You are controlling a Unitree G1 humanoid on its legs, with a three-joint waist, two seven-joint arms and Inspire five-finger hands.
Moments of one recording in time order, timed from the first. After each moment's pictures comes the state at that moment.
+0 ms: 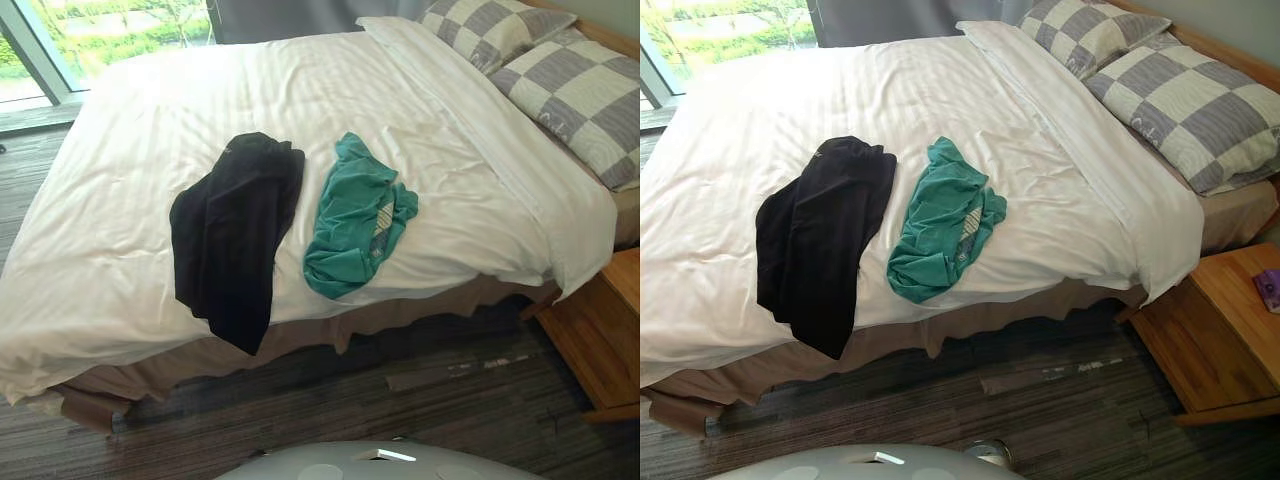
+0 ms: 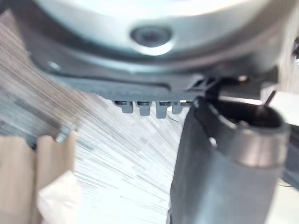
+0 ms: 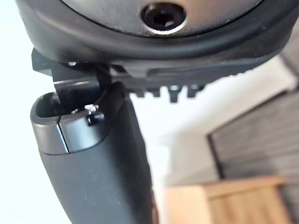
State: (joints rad) left arm 0.14 0.56 1.18 1.10 -1.32 -0.13 0.35; right arm 0.14 -0.54 -1.15 1.02 0.52 -0.37 -0.21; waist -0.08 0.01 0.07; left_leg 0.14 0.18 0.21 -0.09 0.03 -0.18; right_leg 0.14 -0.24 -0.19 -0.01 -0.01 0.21
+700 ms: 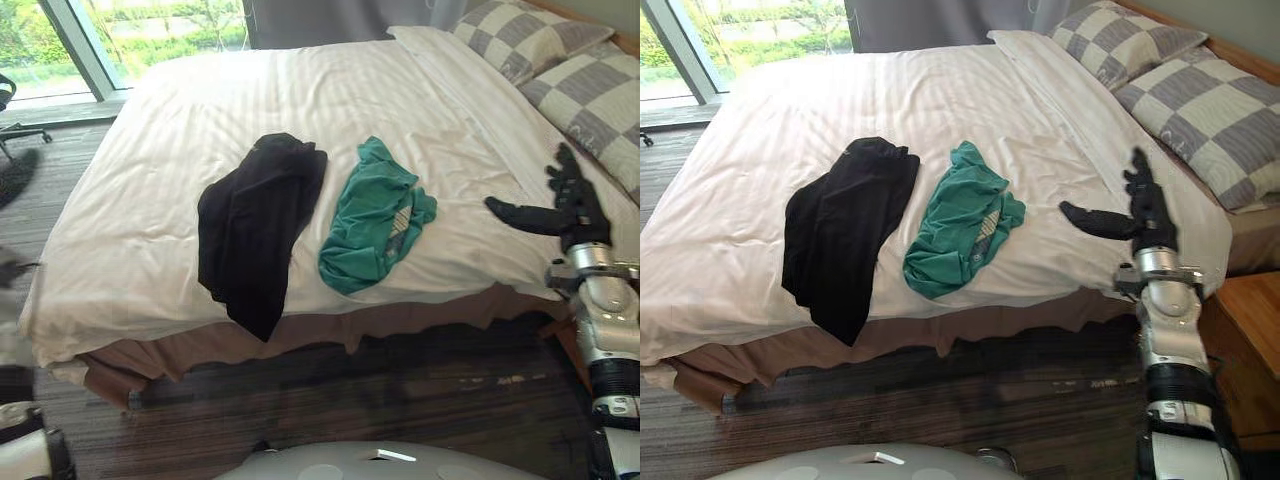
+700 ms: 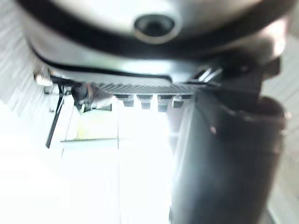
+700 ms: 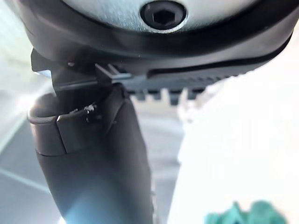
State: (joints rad) left arm -0.22 0.75 0.43 0.47 -0.48 -0.24 0.11; right arm -0.26 -0.63 -0.15 0.46 0.25 -0.21 0.04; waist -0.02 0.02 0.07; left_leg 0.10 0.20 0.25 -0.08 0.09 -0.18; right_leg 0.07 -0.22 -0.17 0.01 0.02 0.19
